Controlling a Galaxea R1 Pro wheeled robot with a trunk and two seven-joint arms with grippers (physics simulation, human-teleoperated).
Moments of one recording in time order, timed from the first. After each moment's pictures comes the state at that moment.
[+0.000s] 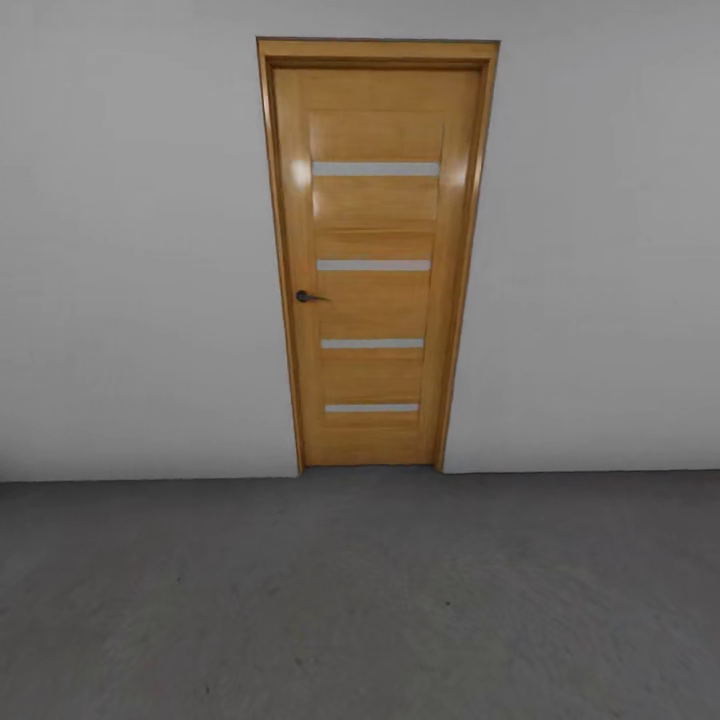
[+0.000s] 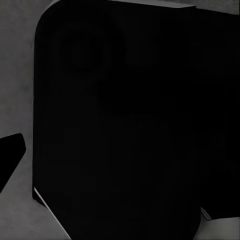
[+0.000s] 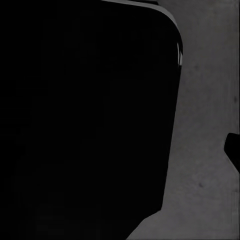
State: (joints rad) left arm 0.00 -0.04 0.01 -0.05 0.14 0.03 0.01; right arm 0.00 0.01 0.00 -0.01 0.05 -0.04 0.00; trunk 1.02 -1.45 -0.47
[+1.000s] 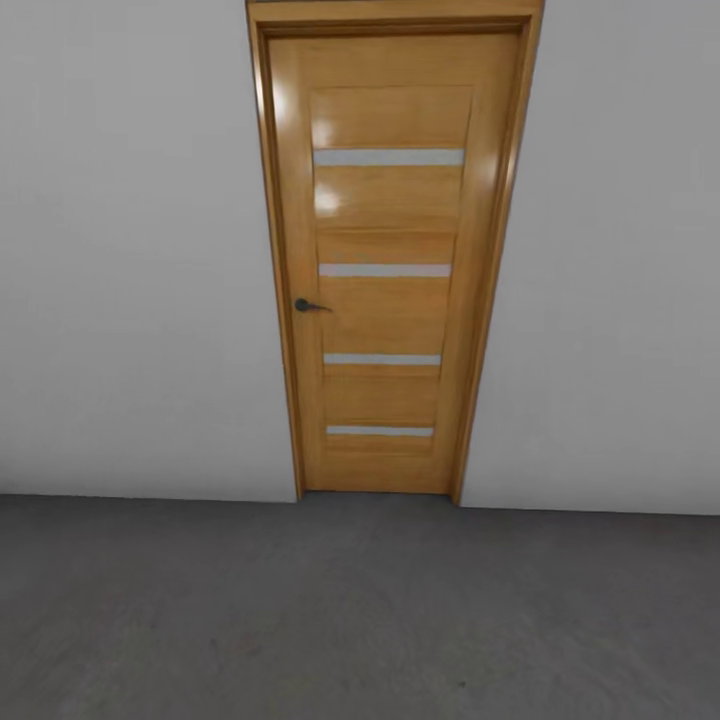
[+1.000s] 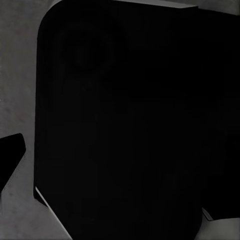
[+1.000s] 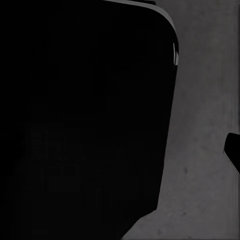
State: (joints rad) left arm 0.00 -0.04 0.01 -0.05 0.15 0.03 0.01; right arm 0.00 0.00 0.01 -0.01 0.06 -0.04 0.00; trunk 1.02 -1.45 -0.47
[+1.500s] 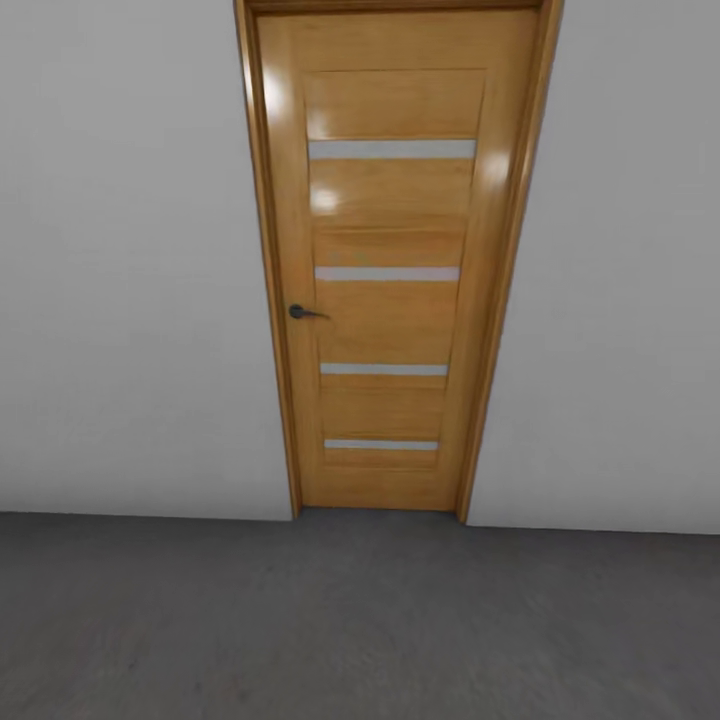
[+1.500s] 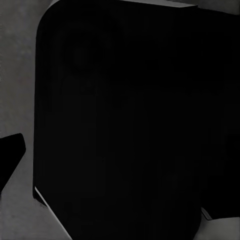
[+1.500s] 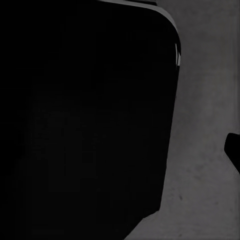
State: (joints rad) left arm 0.00 -0.04 0.01 -0.05 0.15 0.03 0.01; right arm 0.00 0.00 0.00 -0.01 0.05 -0.04 0.00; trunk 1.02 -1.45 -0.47
